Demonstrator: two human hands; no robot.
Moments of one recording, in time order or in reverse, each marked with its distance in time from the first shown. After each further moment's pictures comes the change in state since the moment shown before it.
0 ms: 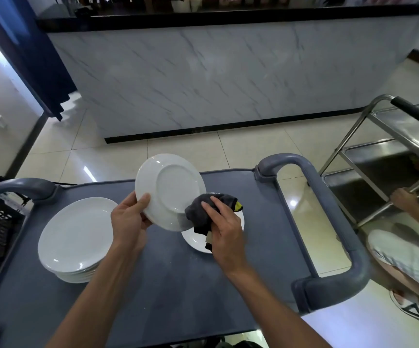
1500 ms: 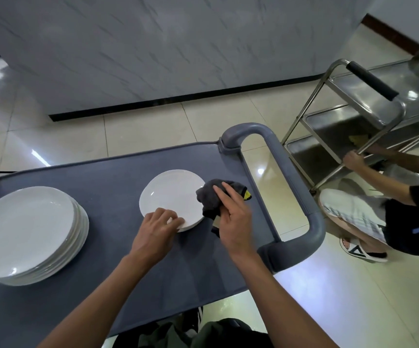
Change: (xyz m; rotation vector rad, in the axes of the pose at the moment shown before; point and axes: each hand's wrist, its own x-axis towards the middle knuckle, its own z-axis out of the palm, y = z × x) left_hand -0.019 -0.134 0.012 1.482 -0.739 0.932; right_hand -0.025 0.050 -0.068 -0.096 -0.005 0.314
